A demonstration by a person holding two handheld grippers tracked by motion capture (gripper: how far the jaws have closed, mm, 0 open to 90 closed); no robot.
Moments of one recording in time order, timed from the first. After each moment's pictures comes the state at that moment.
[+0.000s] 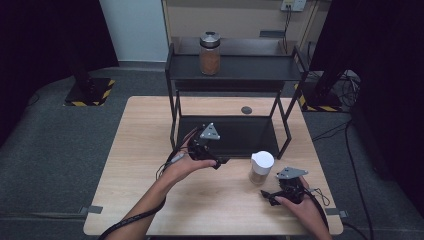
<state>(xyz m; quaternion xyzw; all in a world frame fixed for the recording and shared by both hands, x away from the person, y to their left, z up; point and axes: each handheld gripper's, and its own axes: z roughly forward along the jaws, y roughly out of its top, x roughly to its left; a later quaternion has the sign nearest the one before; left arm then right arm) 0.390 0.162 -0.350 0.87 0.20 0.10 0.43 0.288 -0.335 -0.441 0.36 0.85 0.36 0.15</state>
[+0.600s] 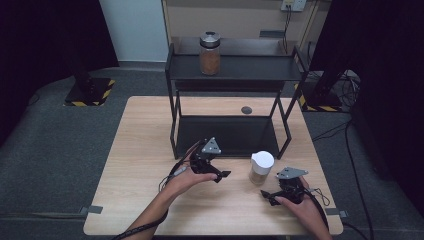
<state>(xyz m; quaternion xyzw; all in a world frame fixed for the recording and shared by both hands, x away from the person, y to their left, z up) 0.378 0.161 -0.394 0.87 0.21 0.07 0.43 0.288 -0.335 -0.441 0.36 0.85 0.36 0.15</state>
